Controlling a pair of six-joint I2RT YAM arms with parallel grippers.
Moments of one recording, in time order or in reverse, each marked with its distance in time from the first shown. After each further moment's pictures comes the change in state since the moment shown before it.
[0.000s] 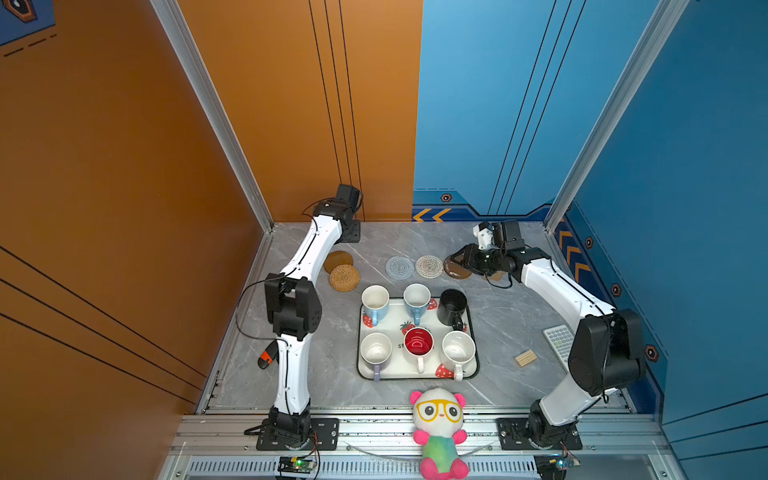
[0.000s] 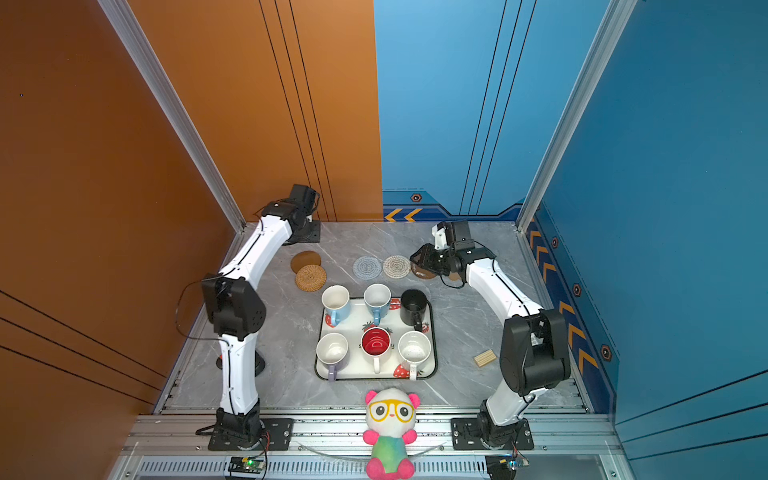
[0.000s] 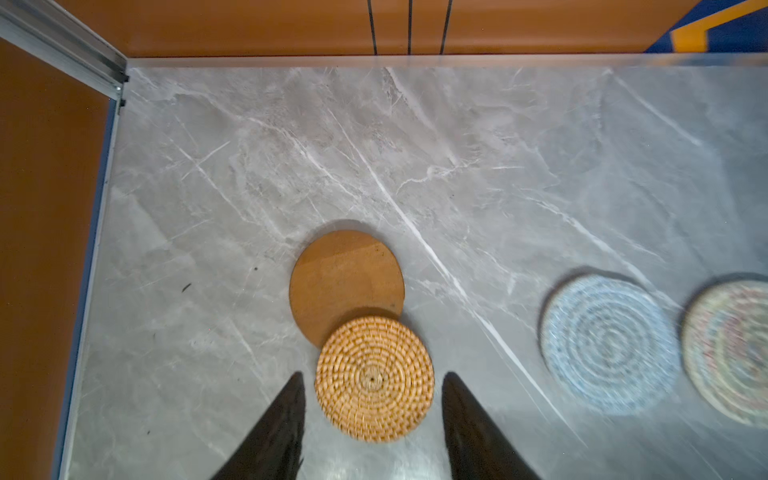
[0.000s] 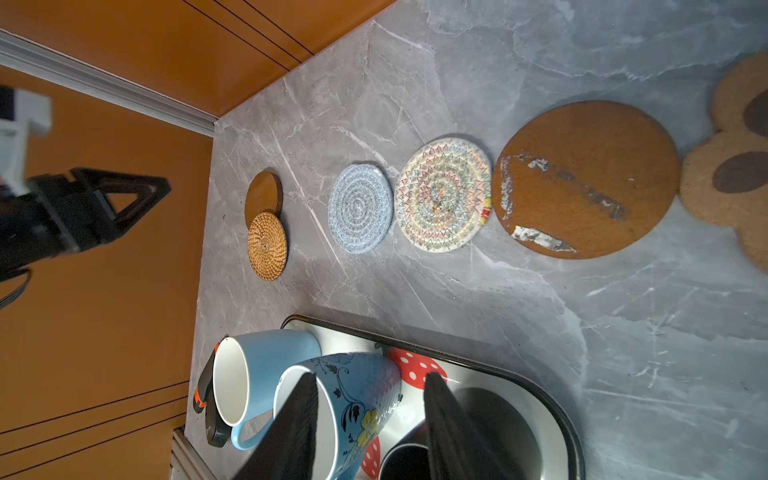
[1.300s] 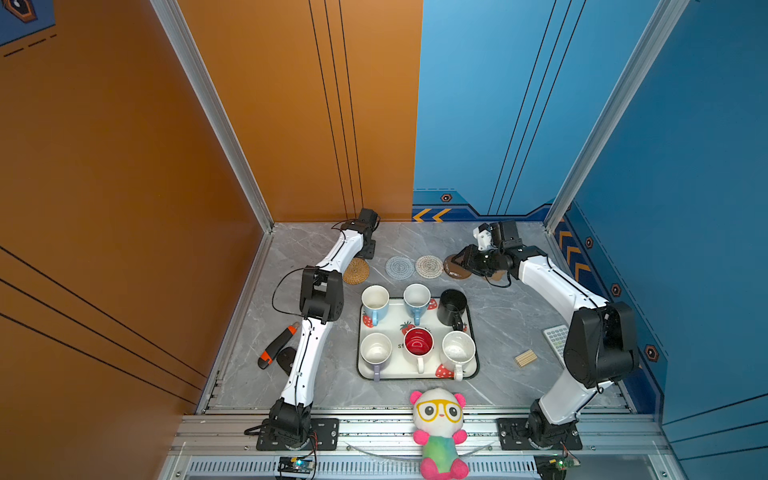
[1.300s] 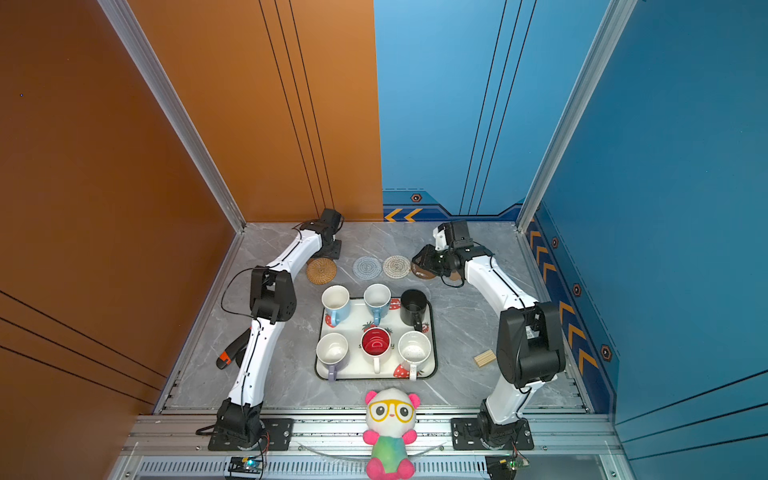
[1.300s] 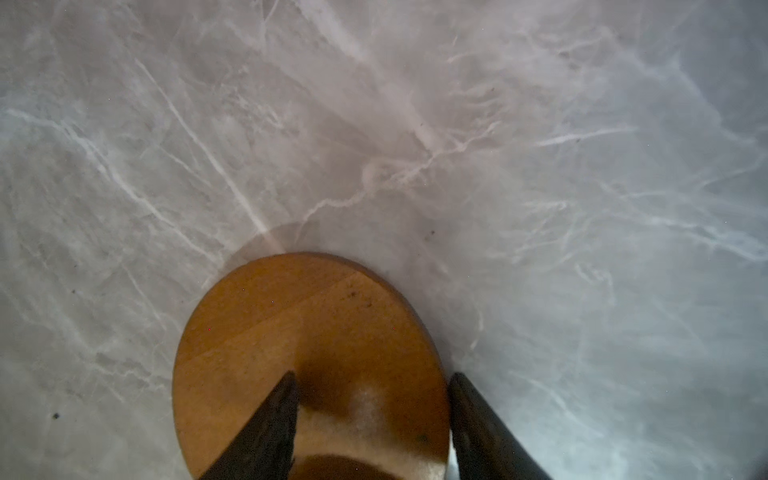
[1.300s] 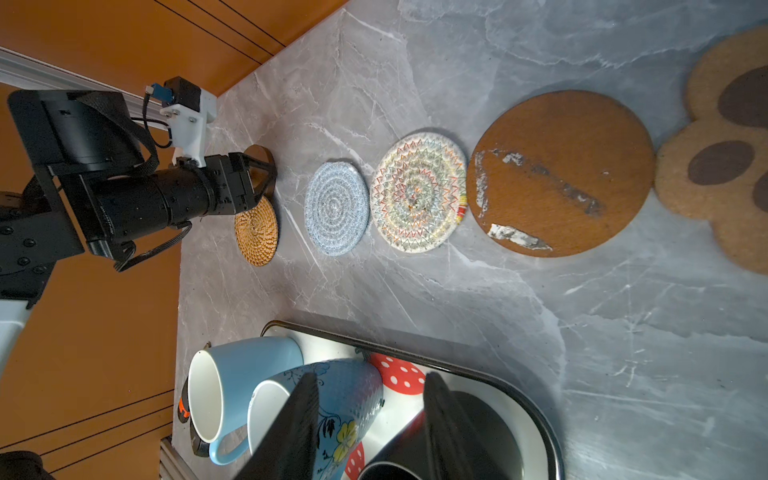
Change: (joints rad) left arm -0.014 0.525 0.298 0.093 -0.034 0.082; right arm -0.016 0.051 0.023 -0.030 0.017 -0.015
